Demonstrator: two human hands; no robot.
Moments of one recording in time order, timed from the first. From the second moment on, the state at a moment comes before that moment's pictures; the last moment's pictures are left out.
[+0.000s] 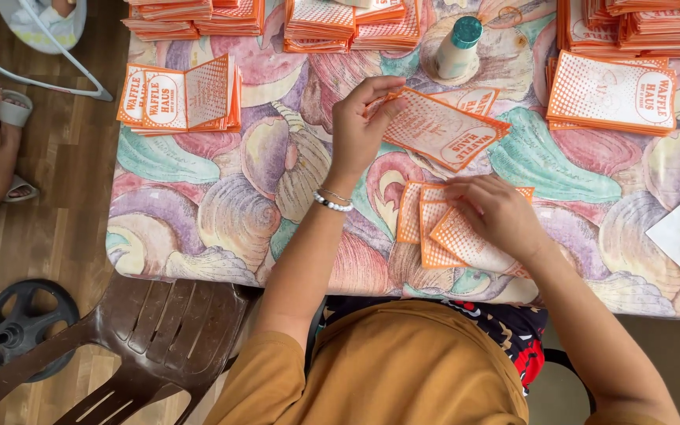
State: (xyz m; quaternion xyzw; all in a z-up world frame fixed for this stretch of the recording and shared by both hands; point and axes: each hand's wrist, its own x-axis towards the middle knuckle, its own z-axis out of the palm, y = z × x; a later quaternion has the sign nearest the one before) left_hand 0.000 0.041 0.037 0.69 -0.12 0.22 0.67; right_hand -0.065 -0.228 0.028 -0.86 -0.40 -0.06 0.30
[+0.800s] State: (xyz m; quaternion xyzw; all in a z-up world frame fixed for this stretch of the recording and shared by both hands) left_hand -0.006 0.051 -0.003 0.70 -0.16 0.17 0.68; right_hand 0.022 -0.208 0.016 -0.79 -0.22 -0.09 0.57
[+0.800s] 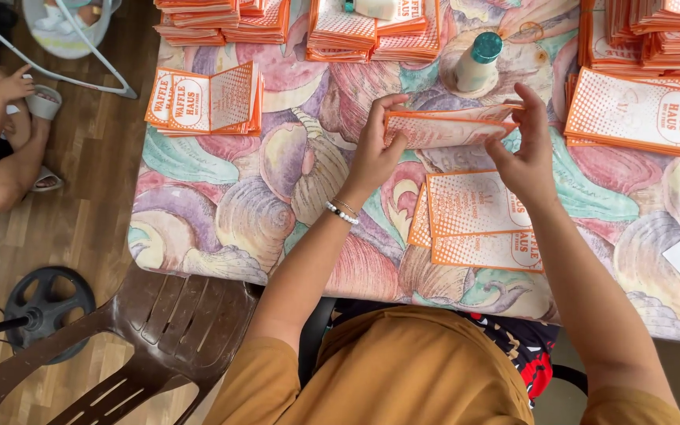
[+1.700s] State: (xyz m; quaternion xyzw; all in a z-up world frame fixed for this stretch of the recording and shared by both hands) left_hand 0.107 -0.028 0.063 0.78 0.14 -0.04 0.61; right_hand 0.076 -0.234 0.109 -0.78 -0.20 -0.30 0.51
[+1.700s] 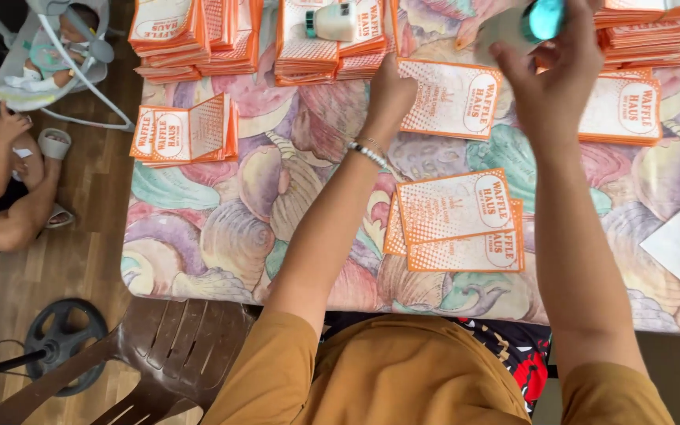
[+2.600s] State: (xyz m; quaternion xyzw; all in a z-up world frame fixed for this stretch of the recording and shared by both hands) left_hand -0.079 -0.104 0.035 0.98 -0.15 -0.06 0.13; right_hand -0.259 -0.312 0.011 -0.87 0.18 -0.11 0.45
